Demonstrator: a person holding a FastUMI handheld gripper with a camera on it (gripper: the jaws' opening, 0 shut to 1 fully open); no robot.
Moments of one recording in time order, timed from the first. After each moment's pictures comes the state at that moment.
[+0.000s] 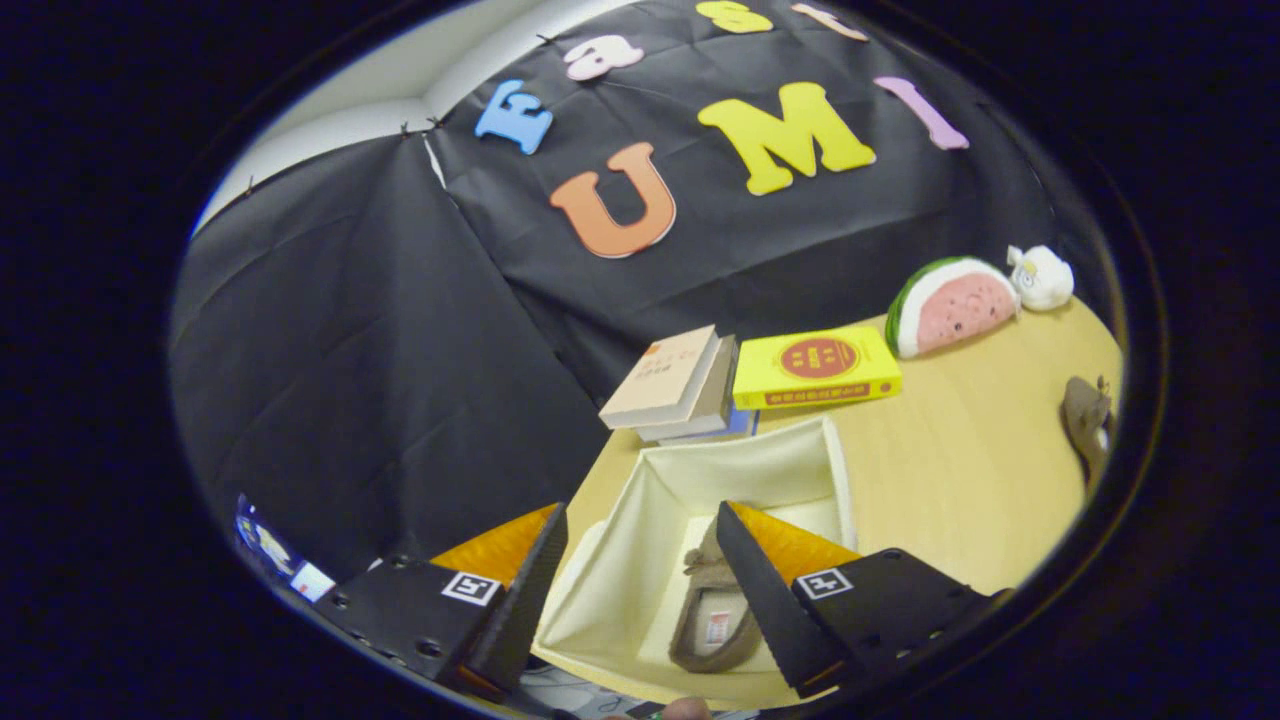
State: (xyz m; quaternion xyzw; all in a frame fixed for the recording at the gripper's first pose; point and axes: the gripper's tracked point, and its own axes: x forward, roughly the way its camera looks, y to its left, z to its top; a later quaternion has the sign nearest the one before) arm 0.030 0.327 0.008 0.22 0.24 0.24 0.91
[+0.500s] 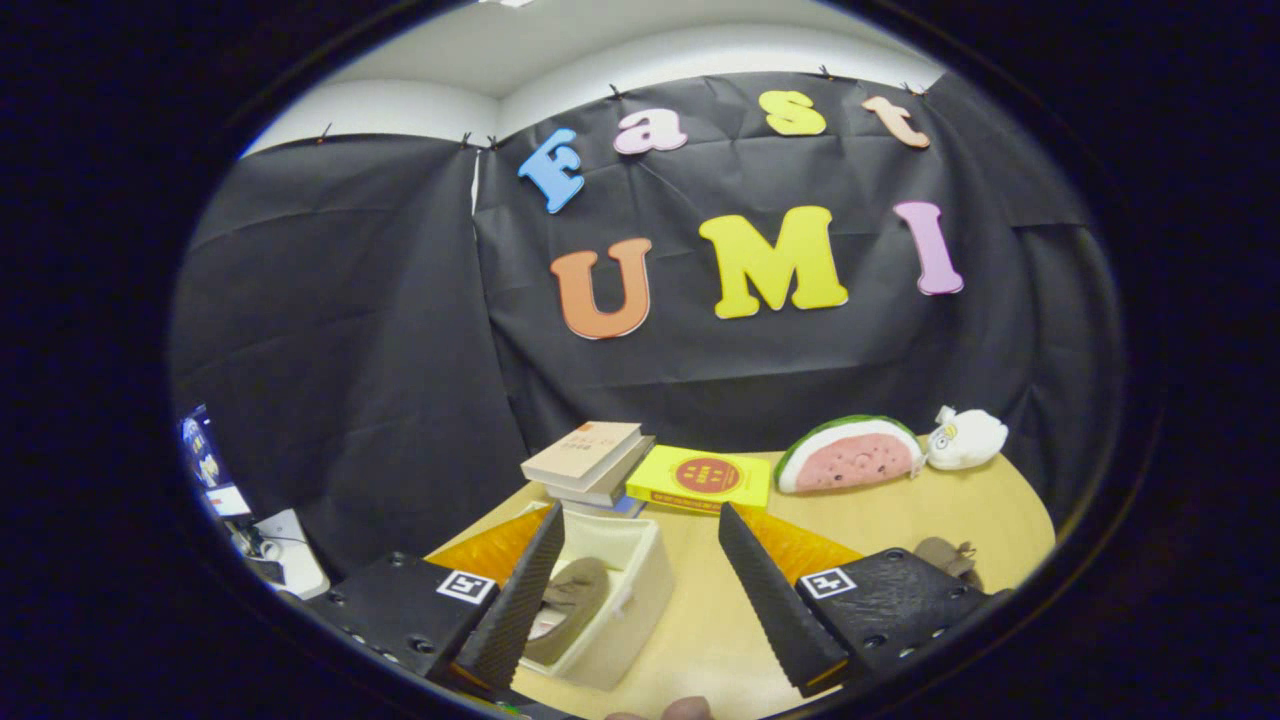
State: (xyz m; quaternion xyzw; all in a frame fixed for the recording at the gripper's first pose) arm 0.025 0.149 0.050 0.11 0.13 0.19 0.97
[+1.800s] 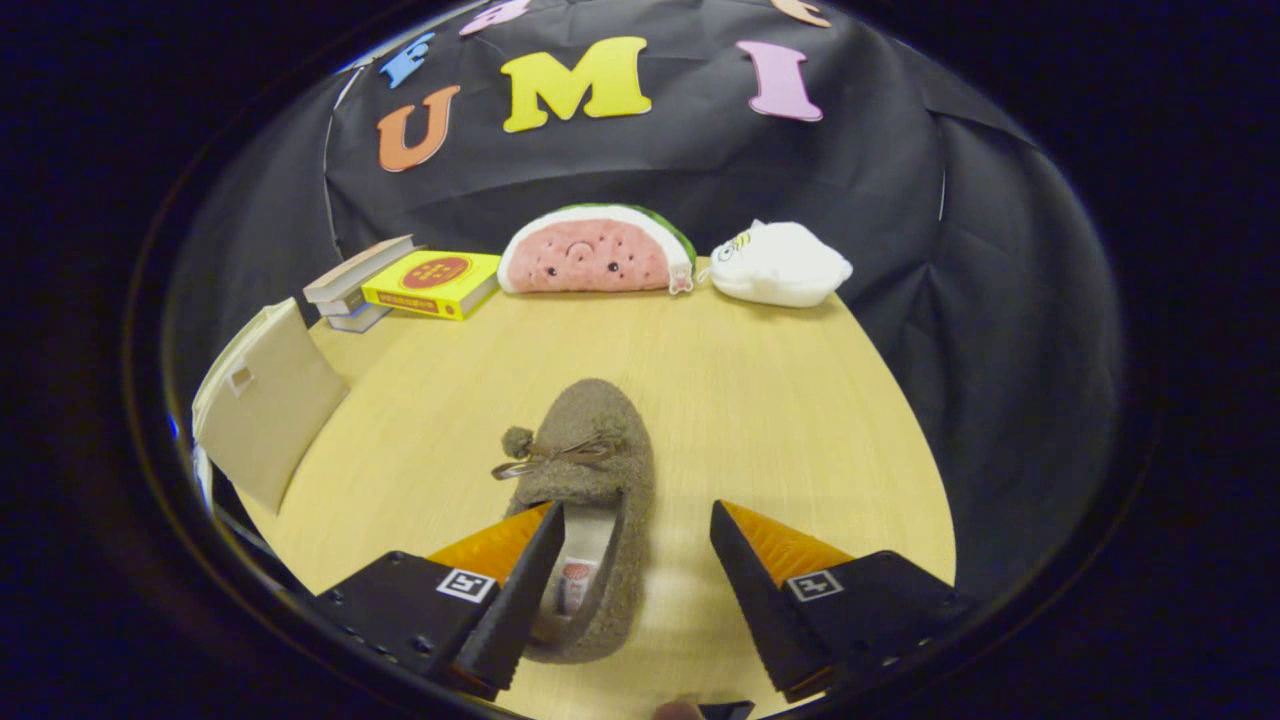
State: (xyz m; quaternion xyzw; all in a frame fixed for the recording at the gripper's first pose) arm 0.097 -0.169 -0.234 0.04 0.38 0.09 0.92
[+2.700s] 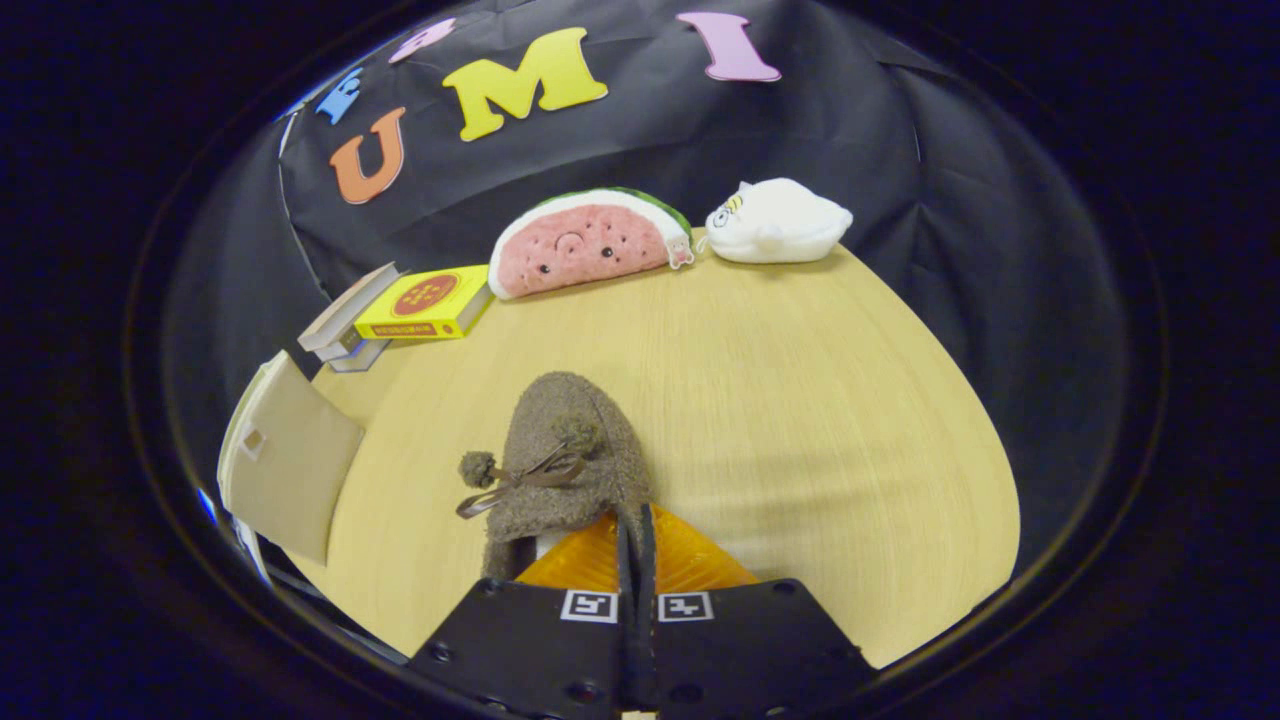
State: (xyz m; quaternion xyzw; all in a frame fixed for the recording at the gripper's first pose) arm 0.094 -0.135 -0.224 0.14 0.41 0.07 0.90
